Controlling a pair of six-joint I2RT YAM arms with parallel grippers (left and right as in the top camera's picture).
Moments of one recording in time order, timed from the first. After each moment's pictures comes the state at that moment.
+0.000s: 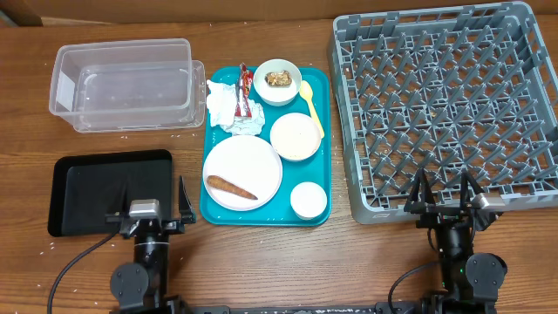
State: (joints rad) left arm 0.17 0.02 0.01 0.09 0.12 0.03; right arm -0.09 0.01 0.02 0.07 -0.12 0.29
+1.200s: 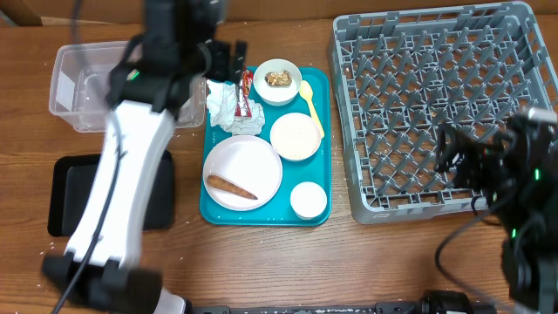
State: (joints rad) left arm -0.23 1.73 1.81 -0.79 0.01 0.11; right arm -0.09 0.84 1.14 -0.80 -0.15 0.20
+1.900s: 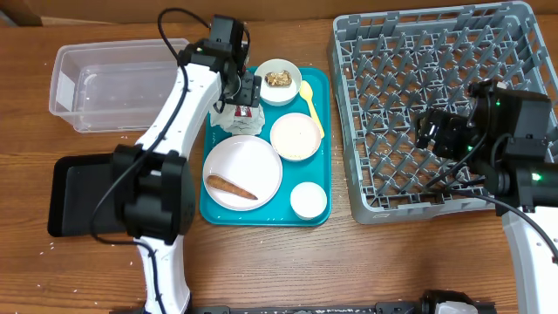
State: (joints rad) left arm -0.24 2.16 1.85 -0.92 -0.02 -0.12; right arm -0.09 1.17 1.17 -0.84 -0.20 0.20
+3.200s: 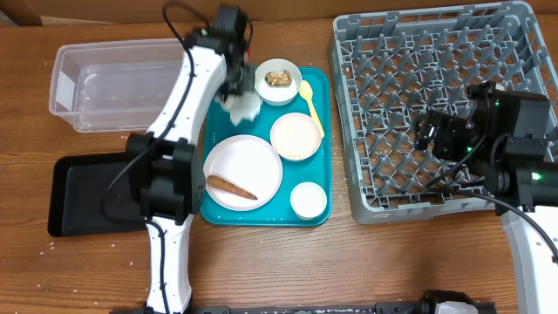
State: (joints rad) left arm -0.23 2.32 2.23 -1.14 -0.02 -0.20; right arm -0.09 1.17 1.17 -0.86 -0.20 0.20
